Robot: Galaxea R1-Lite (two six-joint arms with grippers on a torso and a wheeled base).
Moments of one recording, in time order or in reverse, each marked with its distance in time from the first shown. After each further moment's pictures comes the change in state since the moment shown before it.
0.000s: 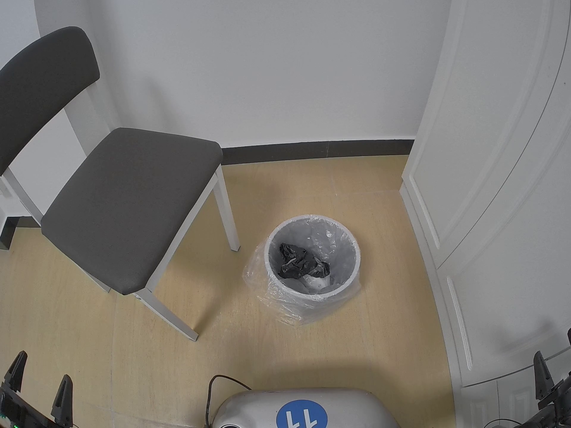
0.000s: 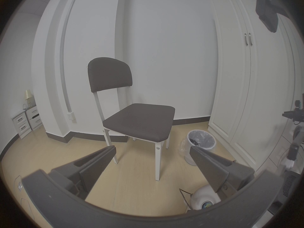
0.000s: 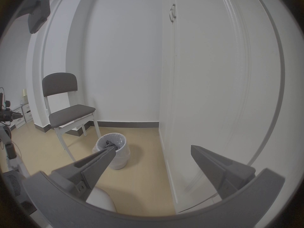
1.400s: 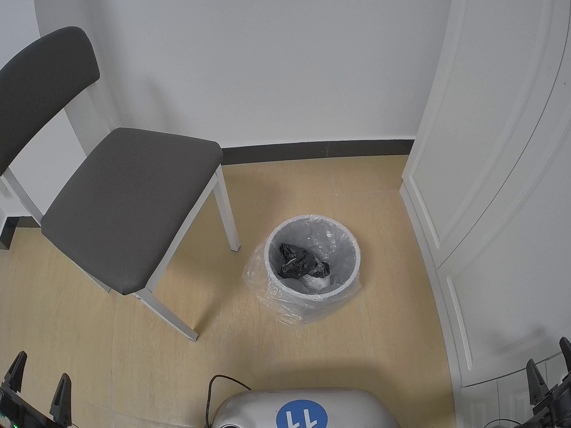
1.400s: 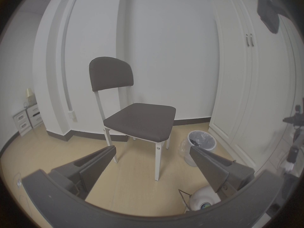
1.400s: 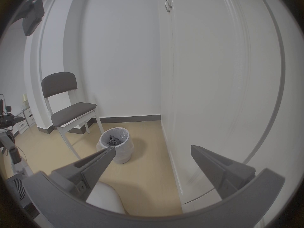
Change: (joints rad) left arm 0.002 0.001 0.000 0.000 0.009 -0.017; right arm 0.001 0.001 0.000 0.073 0.015 0.052
